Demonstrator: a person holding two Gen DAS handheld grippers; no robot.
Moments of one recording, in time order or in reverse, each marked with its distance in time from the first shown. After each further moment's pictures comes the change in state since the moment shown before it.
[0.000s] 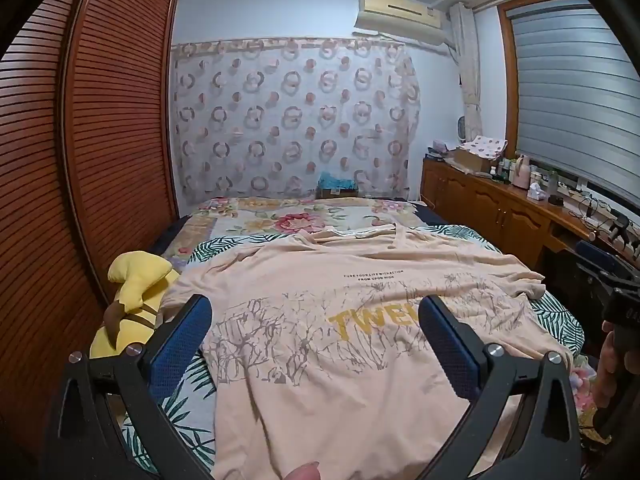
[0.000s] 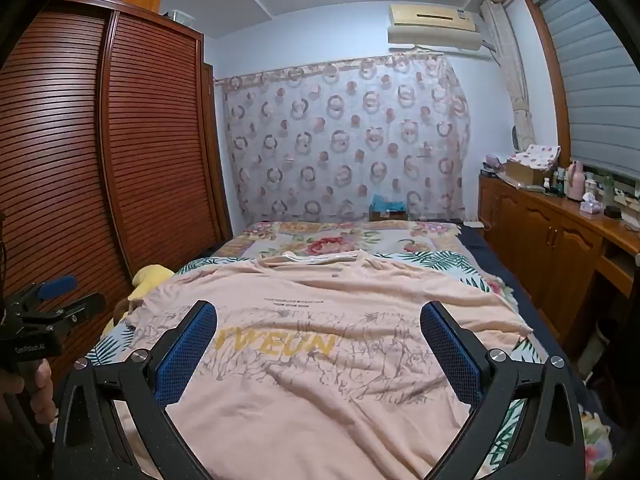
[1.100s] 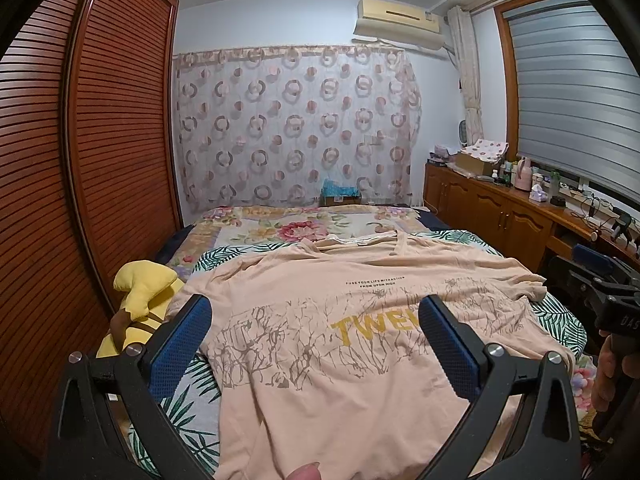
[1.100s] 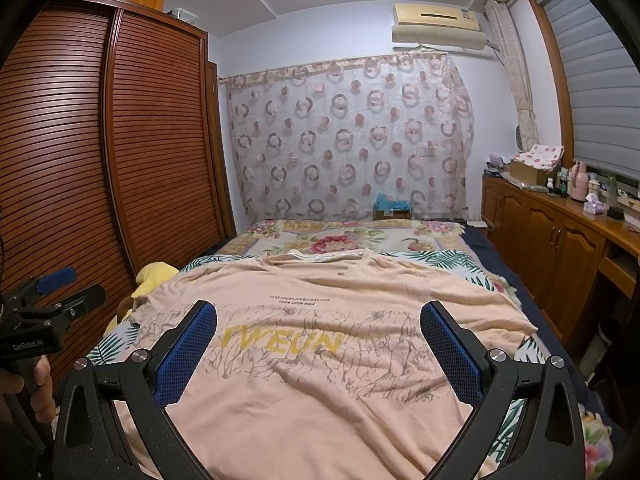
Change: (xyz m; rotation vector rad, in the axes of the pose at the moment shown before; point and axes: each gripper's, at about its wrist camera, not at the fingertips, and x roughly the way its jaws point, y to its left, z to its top) left arm -0.006 0.004 0.009 0.013 -0.006 0.007; right arm 0.001 0.002 0.000 -0.010 0.006 -0.001
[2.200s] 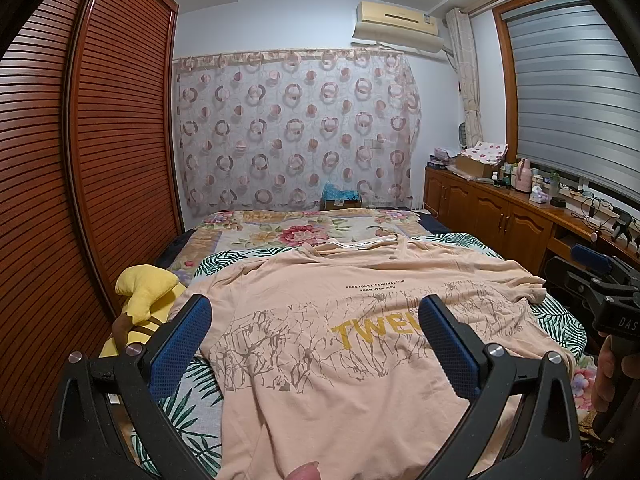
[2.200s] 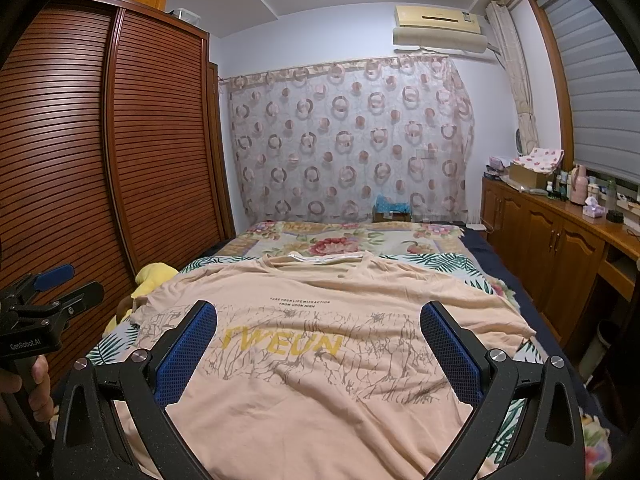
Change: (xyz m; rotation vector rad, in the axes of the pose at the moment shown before) left arm -0.007 0.000 0.008 0.009 -0.014 0.004; right arm 0.000 0.002 0.001 -0.005 -0.002 0.000
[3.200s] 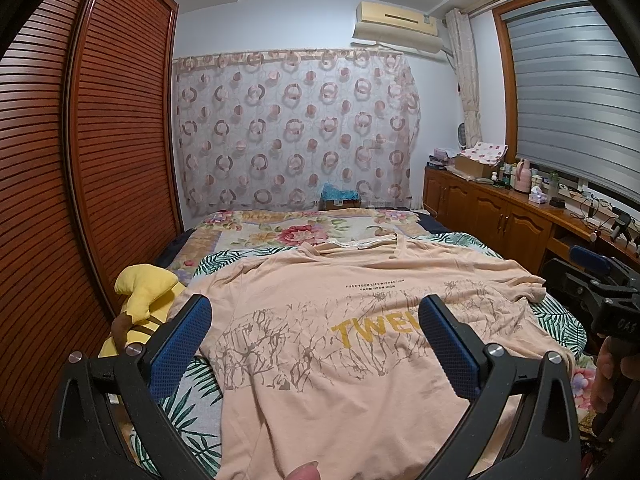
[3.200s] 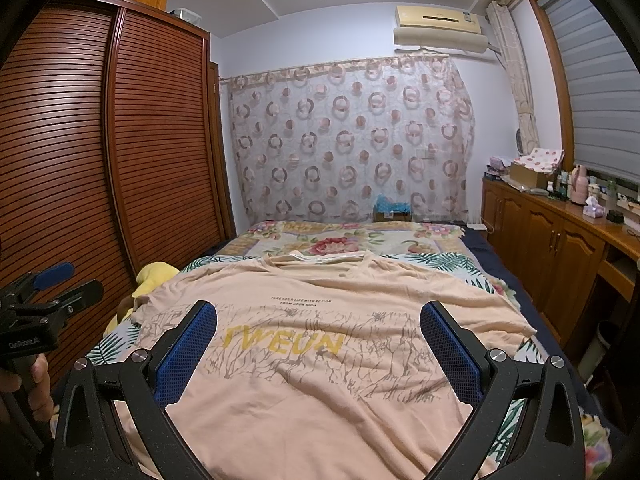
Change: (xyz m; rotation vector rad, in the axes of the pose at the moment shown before) left arm -0.004 0.002 0.011 0.002 0.000 0.003; right arm 0.000 0.000 0.000 0.001 0.003 0.004
